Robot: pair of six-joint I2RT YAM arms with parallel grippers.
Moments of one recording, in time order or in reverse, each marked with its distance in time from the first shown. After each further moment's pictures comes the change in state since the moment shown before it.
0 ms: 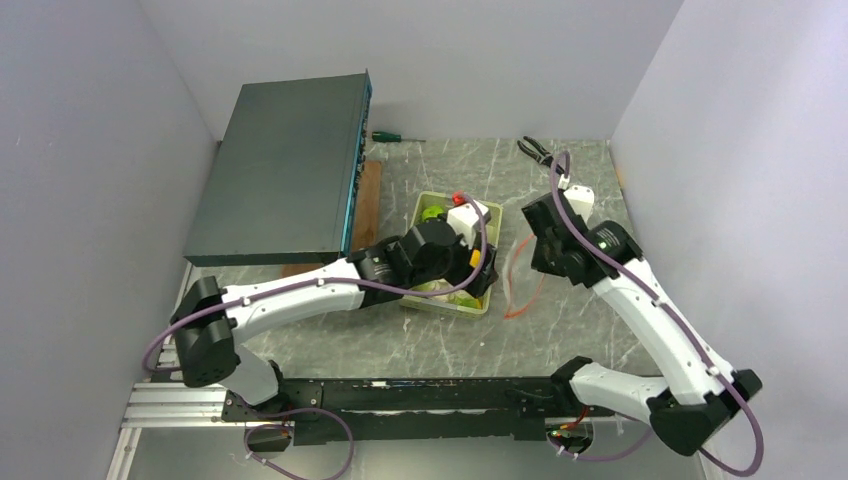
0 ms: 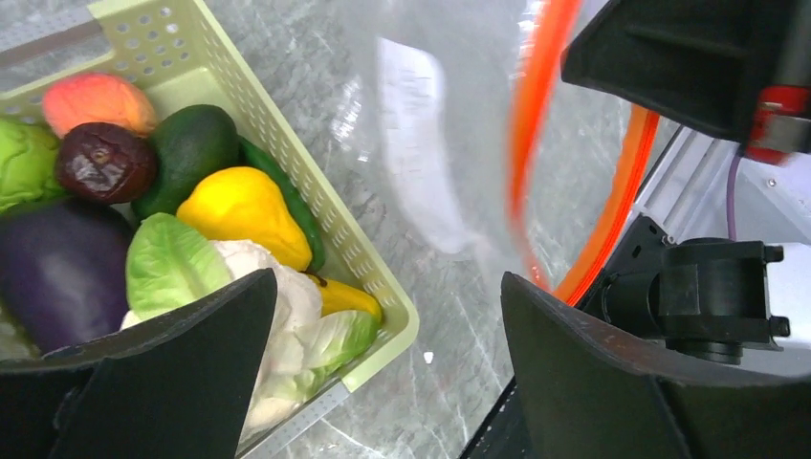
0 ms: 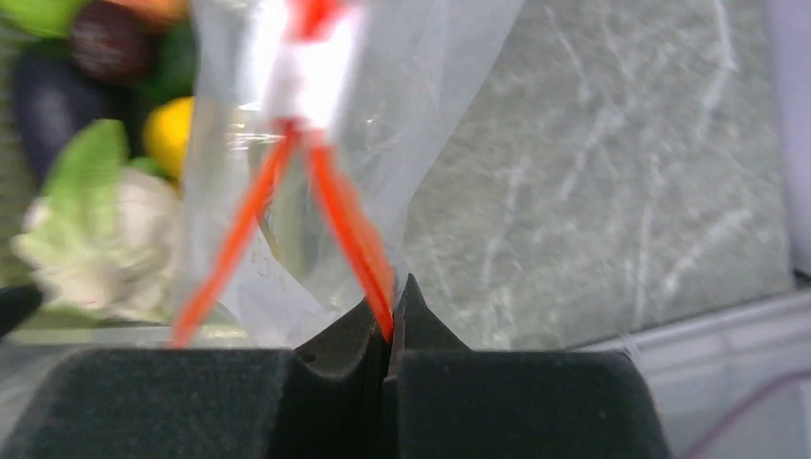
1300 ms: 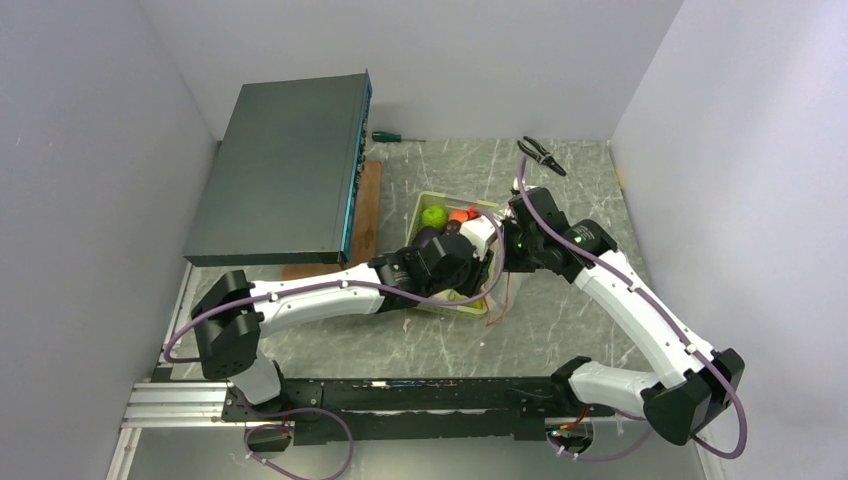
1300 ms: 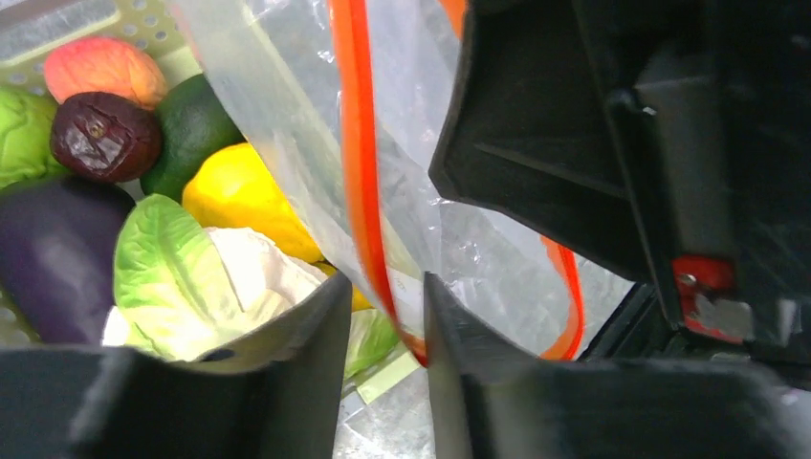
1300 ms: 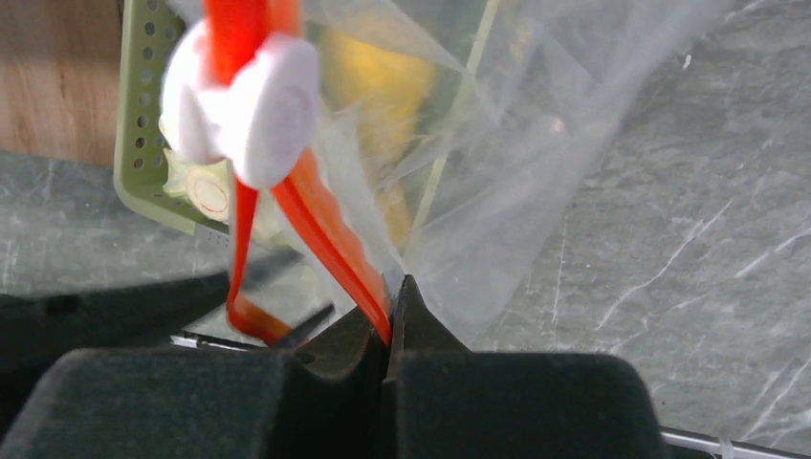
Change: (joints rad) left arm -0.044 0.063 -0.023 0.023 -0.111 0.029; right arm -0.020 0.099 -0.096 0.209 -0.368 -0.183
